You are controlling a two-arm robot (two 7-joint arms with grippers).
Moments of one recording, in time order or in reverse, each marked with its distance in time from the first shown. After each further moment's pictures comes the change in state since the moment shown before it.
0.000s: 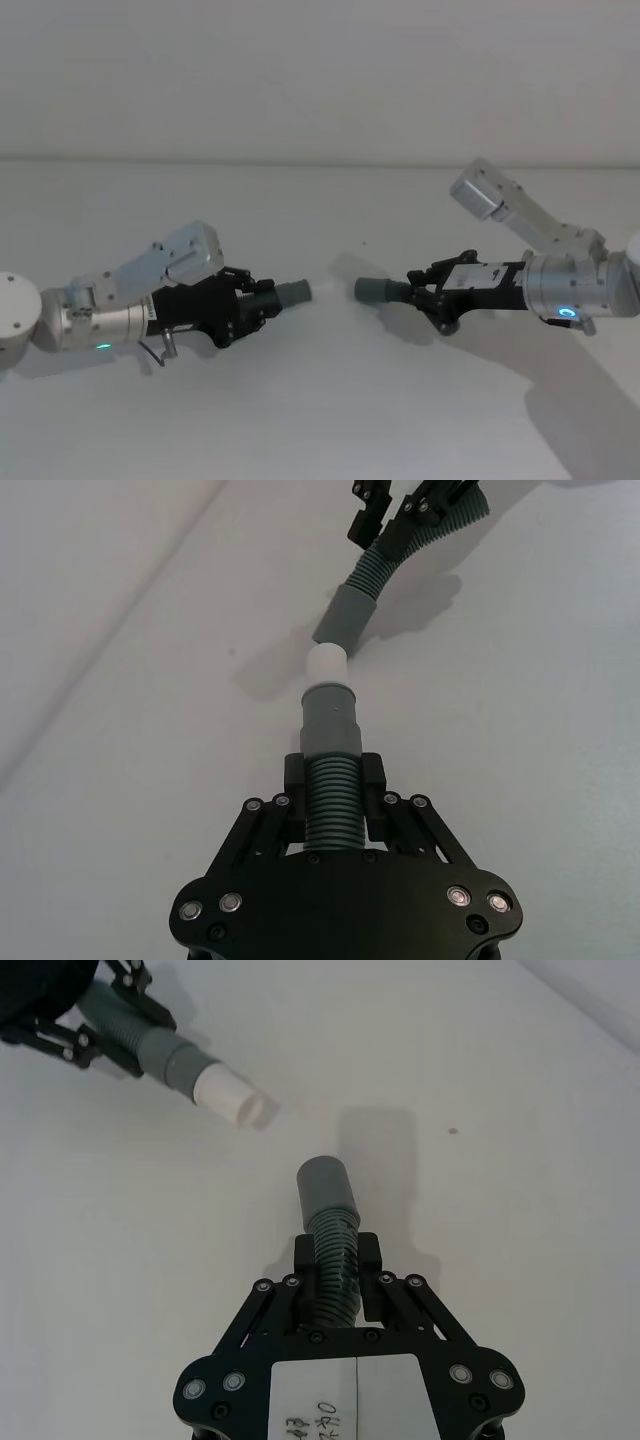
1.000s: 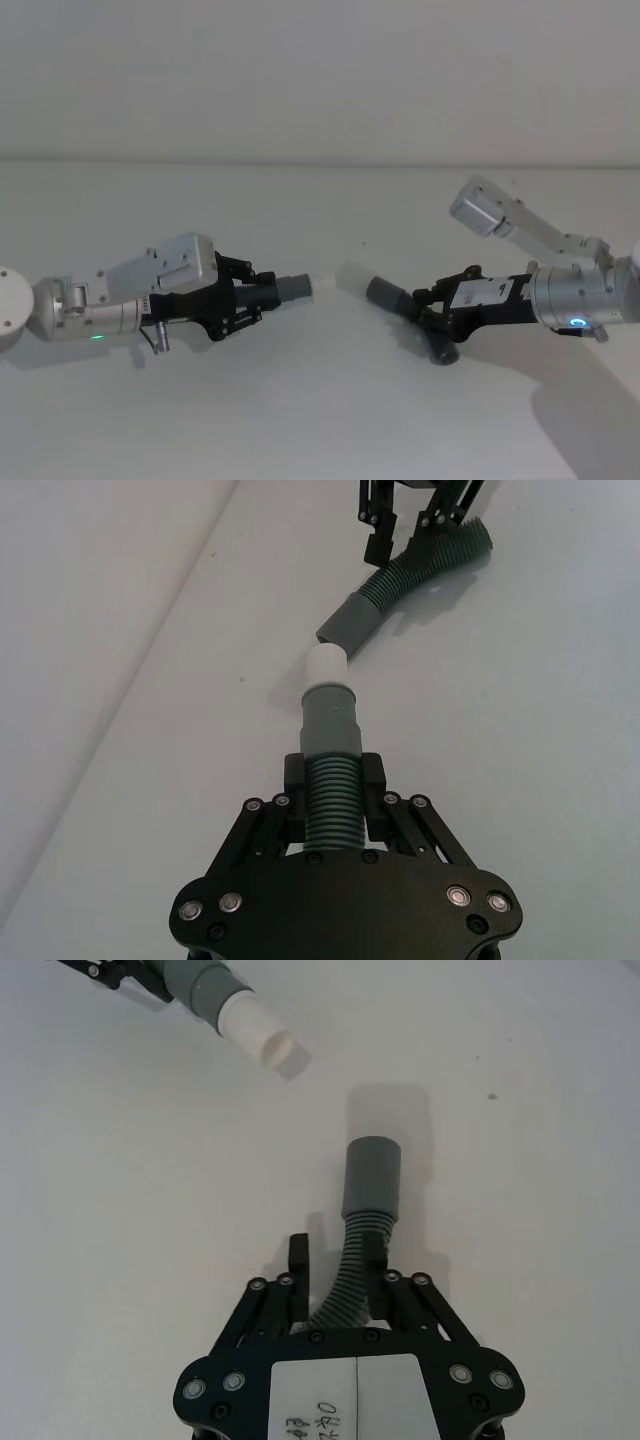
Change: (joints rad) left arm -0.032 -0.010 -0.002 0.056 0.078 -0.172 -0.029; right arm 0.007 0.029 -0.023 -0.008 -0.045 0.007 0.077
